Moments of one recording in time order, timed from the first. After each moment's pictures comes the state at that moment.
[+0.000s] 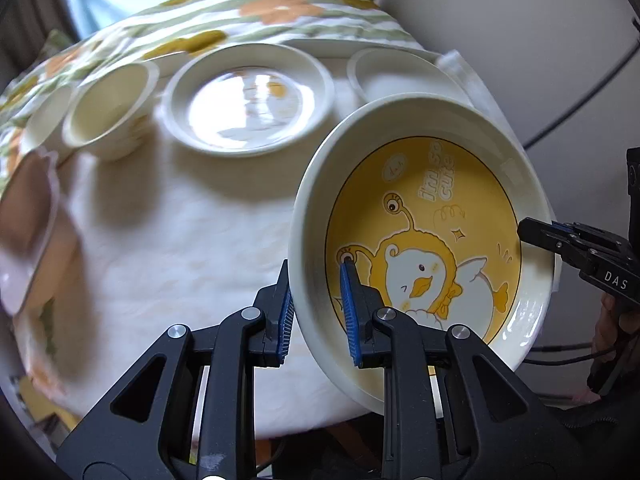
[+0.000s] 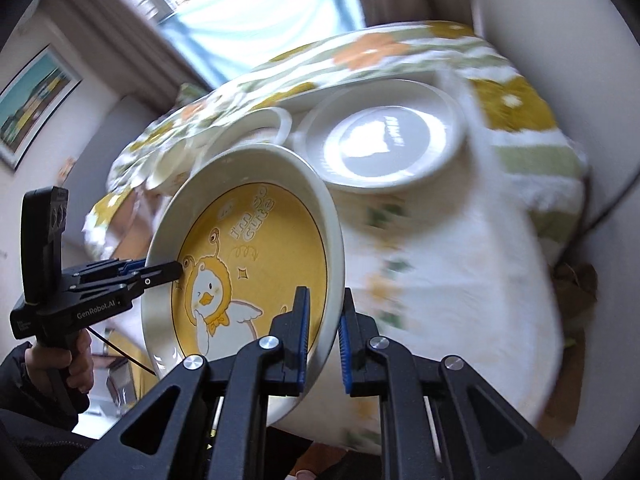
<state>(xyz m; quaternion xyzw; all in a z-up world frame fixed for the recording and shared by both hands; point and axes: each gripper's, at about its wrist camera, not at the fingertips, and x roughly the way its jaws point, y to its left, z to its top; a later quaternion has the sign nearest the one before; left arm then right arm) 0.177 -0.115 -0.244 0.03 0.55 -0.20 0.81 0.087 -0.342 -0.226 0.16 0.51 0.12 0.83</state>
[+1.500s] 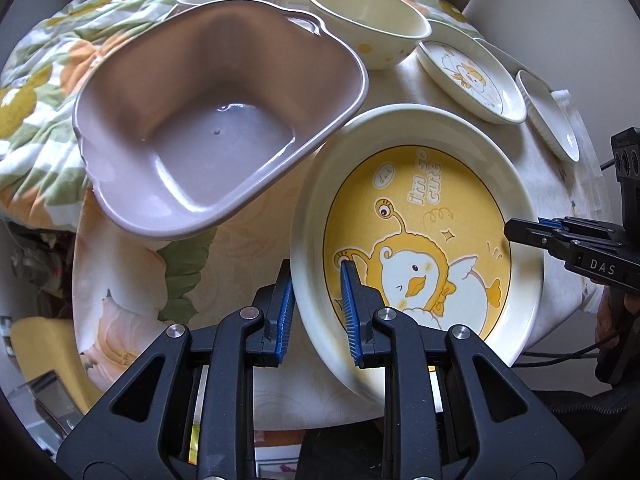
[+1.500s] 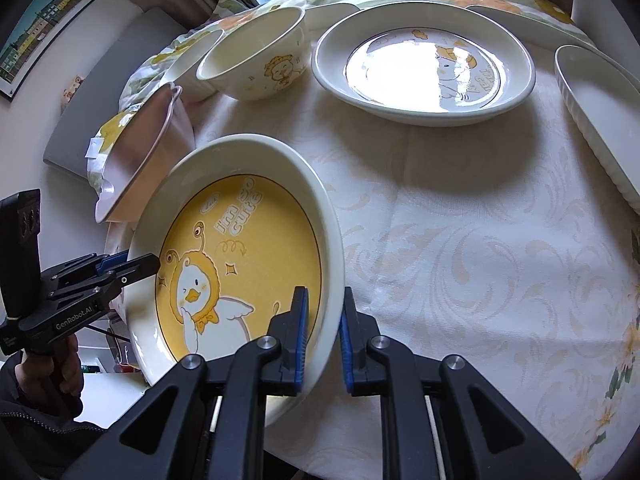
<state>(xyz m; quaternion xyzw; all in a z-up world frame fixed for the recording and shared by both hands) 0.186 0.086 -0.303 -0.02 0.58 -0.13 0.80 0.155 -0.135 -0.288 0.10 0.60 0.18 0.77</state>
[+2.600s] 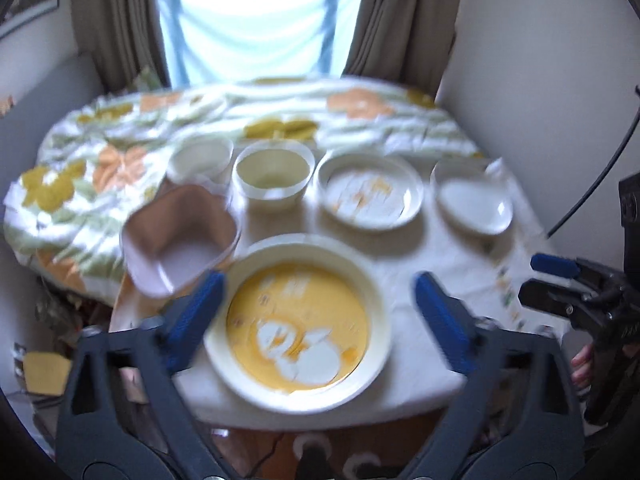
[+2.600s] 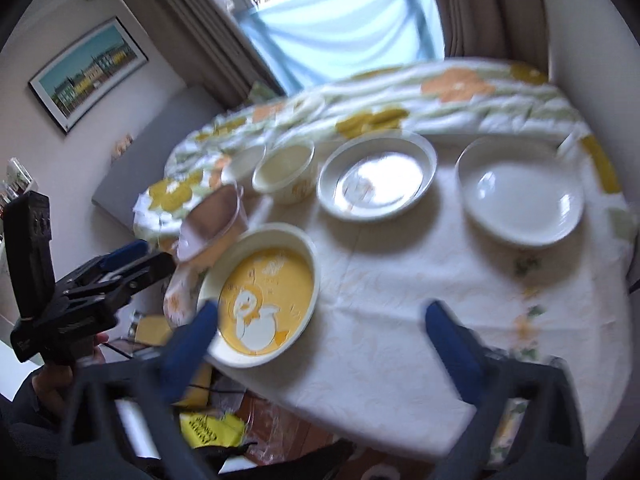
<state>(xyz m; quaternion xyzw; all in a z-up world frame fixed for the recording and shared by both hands) 0.112 -0.017 -0.145 0.00 0.39 -0.11 0.92 0.069 -0.240 -0.165 0.14 0.44 0.19 0.87</state>
